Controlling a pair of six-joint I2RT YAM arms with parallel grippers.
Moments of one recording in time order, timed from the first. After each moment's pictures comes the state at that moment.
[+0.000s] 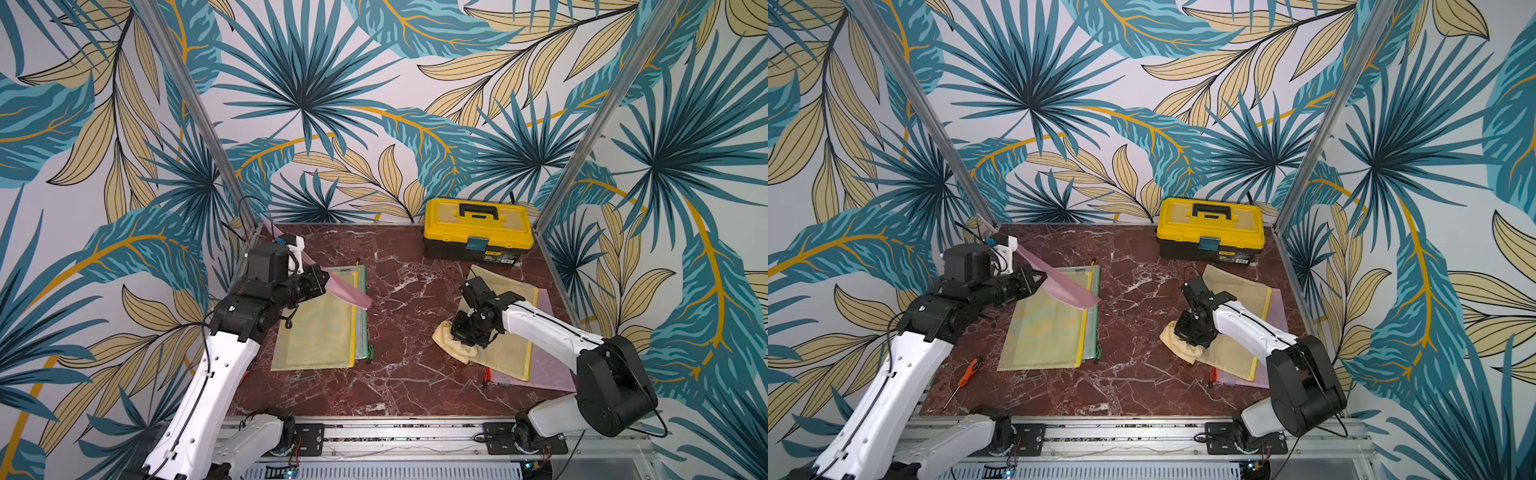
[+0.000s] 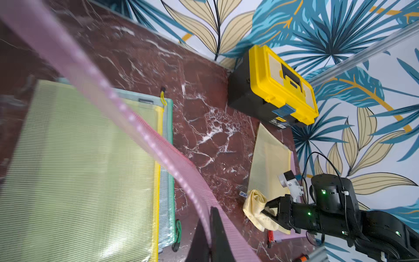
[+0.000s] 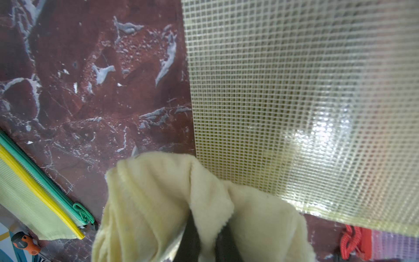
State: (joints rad) left arm -0.20 1.00 1.27 -0.85 0.23 -0.55; right arm 0.39 1.47 0.89 -0.75 -0.16 0.90
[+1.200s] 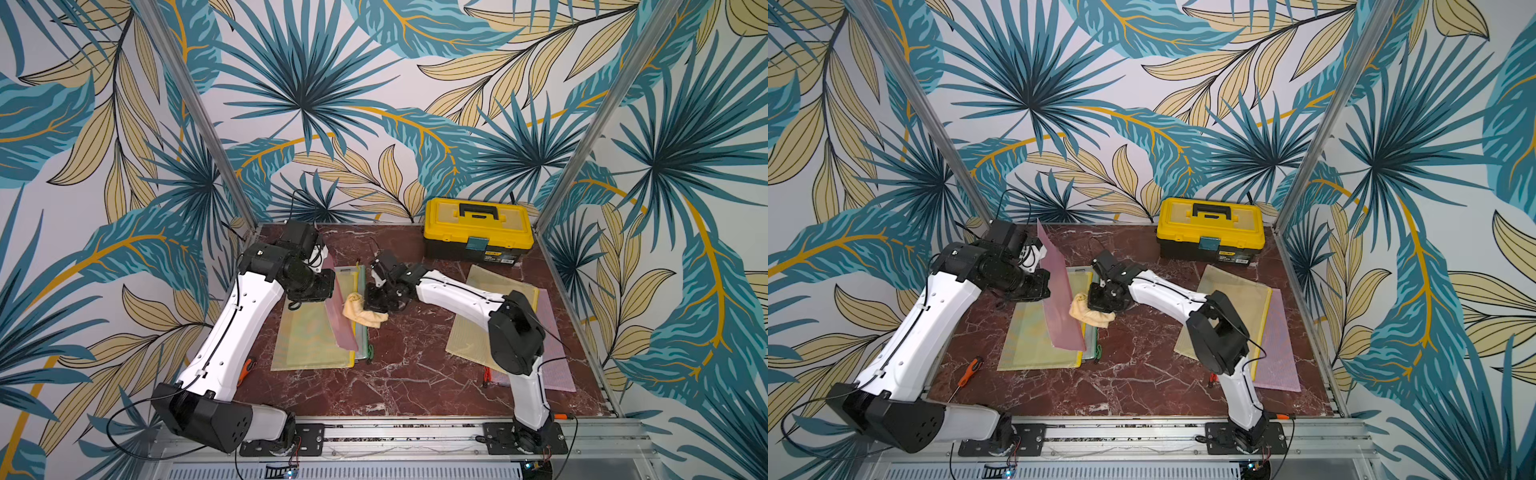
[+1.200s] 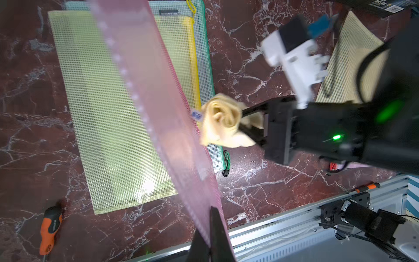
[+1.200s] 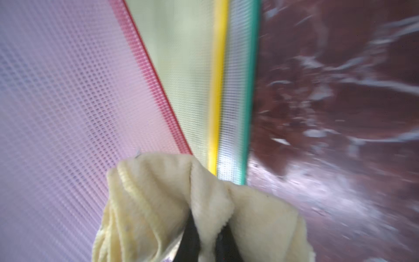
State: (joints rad) left arm -0.28 1.40 1.59 -1.35 0.20 -0.30; right arm 0.83 2.15 1.78 -0.64 -0.29 0.88
